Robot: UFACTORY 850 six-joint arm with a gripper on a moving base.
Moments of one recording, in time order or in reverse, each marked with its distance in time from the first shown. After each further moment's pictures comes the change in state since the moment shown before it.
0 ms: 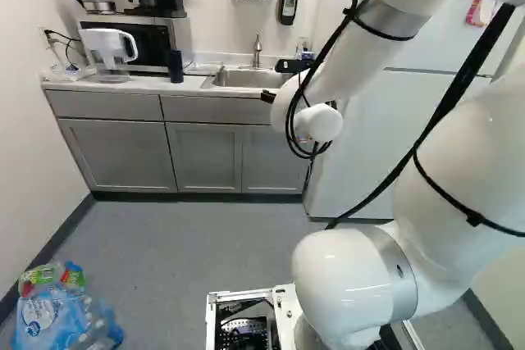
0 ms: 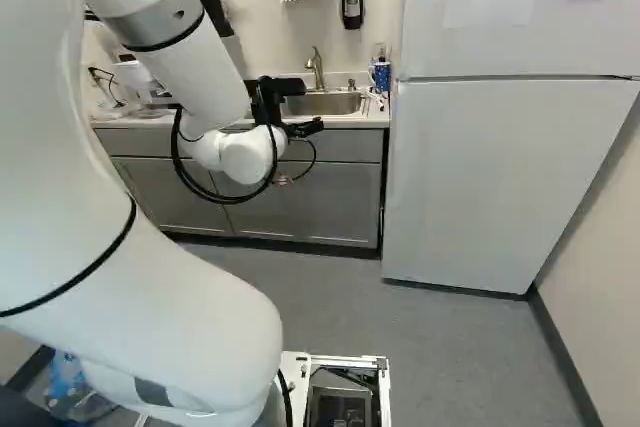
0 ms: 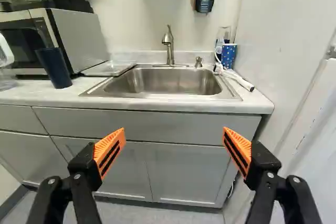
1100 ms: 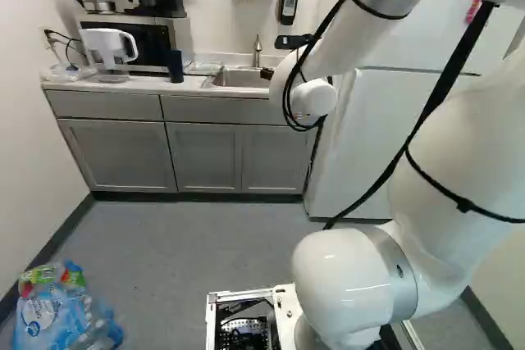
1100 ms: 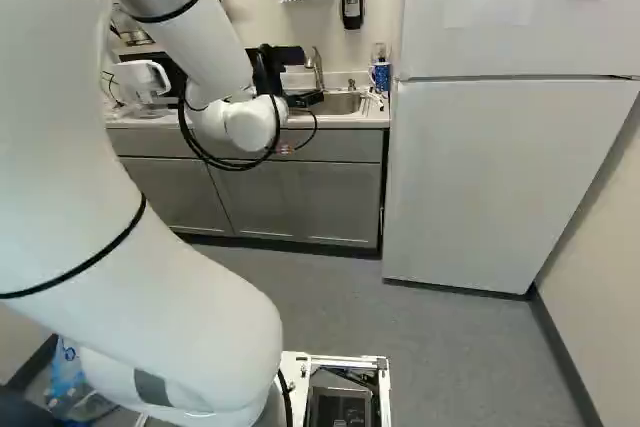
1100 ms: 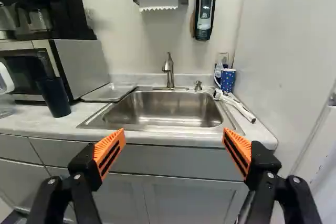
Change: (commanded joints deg) arm 0.0 -2.5 -9.6 0.0 -2.3 0.0
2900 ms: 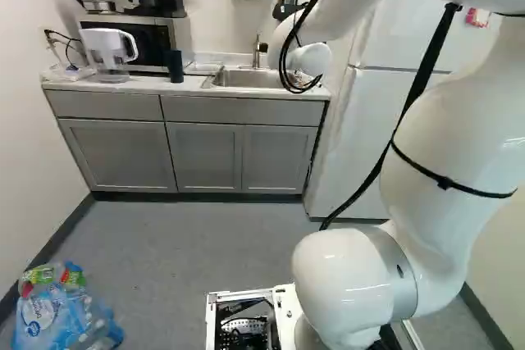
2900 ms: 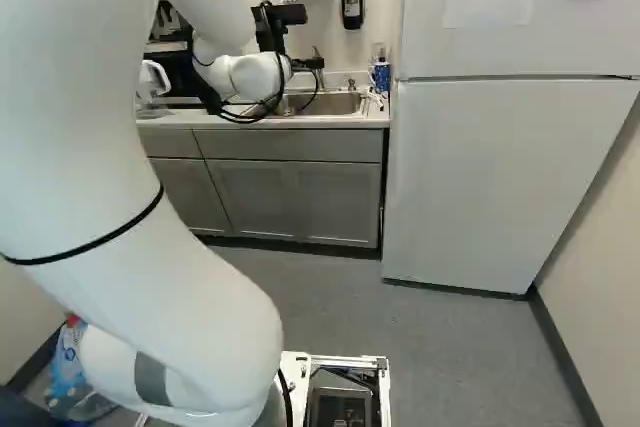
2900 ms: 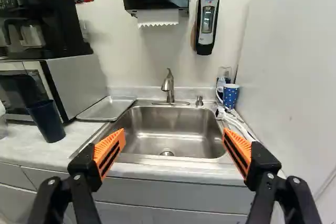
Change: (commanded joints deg) arm 0.0 -5.4 -16.6 0.0 -11.1 0.0
